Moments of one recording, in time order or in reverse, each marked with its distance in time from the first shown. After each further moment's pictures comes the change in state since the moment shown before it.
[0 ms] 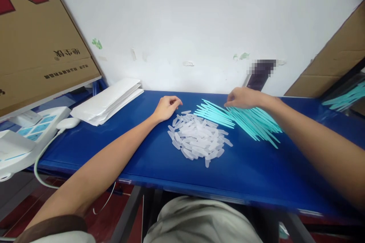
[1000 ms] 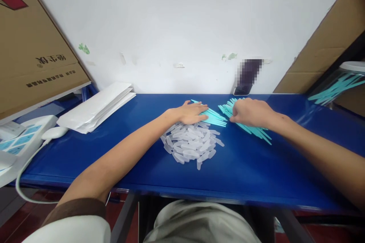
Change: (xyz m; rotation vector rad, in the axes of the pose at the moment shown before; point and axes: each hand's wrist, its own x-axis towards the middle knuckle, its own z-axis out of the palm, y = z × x) left_hand 0.034 0.073 0.057 0.499 -0.783 0.264; right_hand -0.063 -0.004 0.017 -0.195 -0.038 0.135
